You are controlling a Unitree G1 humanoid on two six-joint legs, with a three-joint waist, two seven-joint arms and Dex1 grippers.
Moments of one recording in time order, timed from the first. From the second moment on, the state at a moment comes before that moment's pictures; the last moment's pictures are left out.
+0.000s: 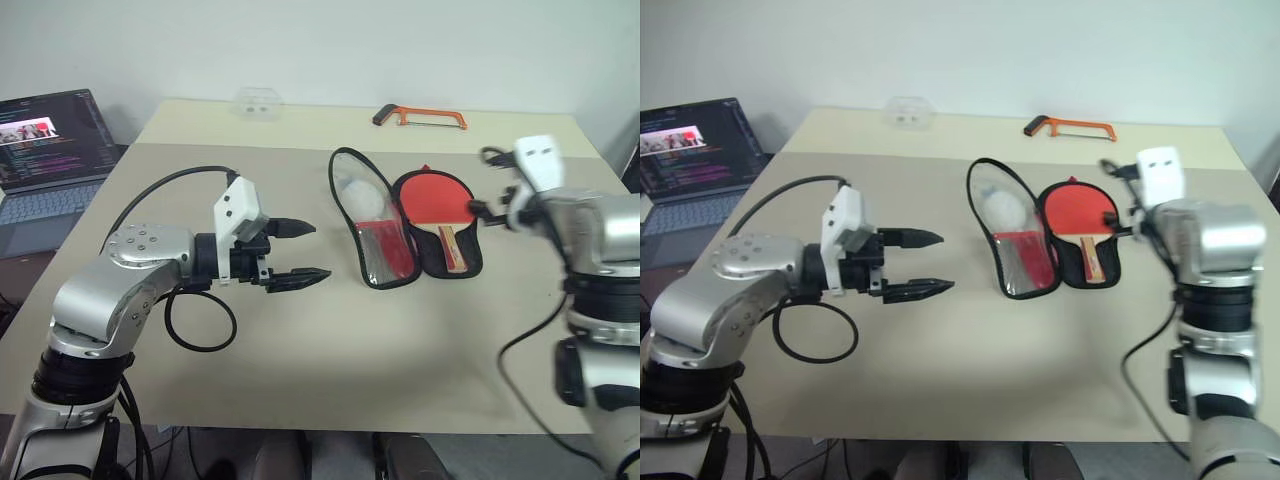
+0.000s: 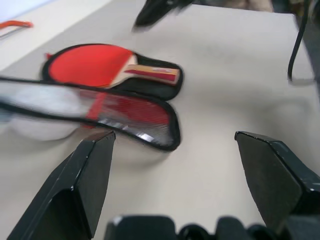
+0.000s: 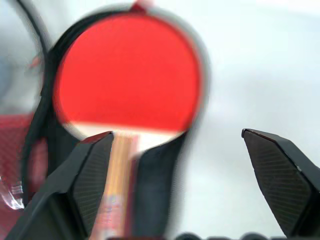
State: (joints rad) left arm -0.50 0.83 0.01 -0.34 -0.59 0.71 -0.99; right arm -0.88 -0.70 -0.17 -0.06 0.23 1.39 0.35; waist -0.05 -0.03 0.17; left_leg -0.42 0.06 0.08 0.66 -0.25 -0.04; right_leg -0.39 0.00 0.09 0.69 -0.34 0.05
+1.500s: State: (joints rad) left arm -0.95 0.01 -0.27 0.52 -0.04 0.16 -0.67; right arm -0.36 -1.09 -0.47 -0.23 0.69 0.77 1.15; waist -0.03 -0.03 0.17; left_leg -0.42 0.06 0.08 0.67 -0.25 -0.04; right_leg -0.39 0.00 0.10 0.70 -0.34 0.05
